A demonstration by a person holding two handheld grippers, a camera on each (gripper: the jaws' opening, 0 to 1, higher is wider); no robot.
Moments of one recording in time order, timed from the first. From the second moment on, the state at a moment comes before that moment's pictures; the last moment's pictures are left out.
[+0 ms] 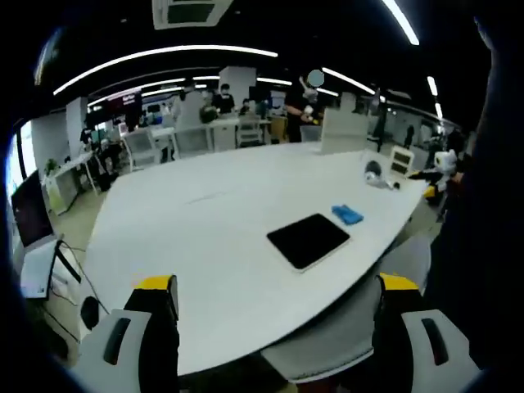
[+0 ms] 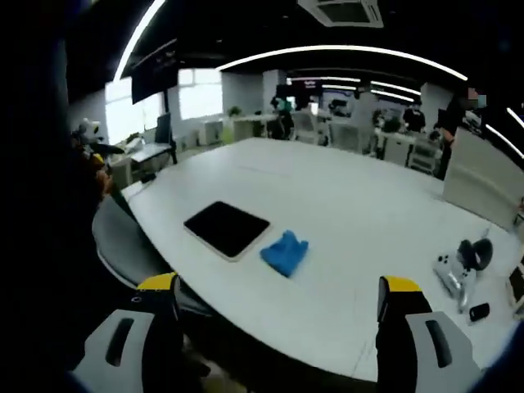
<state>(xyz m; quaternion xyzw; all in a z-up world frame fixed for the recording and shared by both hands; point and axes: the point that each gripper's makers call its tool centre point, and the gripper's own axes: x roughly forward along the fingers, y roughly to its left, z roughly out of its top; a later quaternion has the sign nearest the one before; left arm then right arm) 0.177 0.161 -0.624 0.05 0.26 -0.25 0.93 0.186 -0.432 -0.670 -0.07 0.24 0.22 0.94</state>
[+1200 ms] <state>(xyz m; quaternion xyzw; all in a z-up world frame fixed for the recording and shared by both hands) 0.239 0.133 -0.707 0.00 0.24 -0.24 0.94 0.214 -0.411 -0.714 -0.04 0.27 0.18 0.95</state>
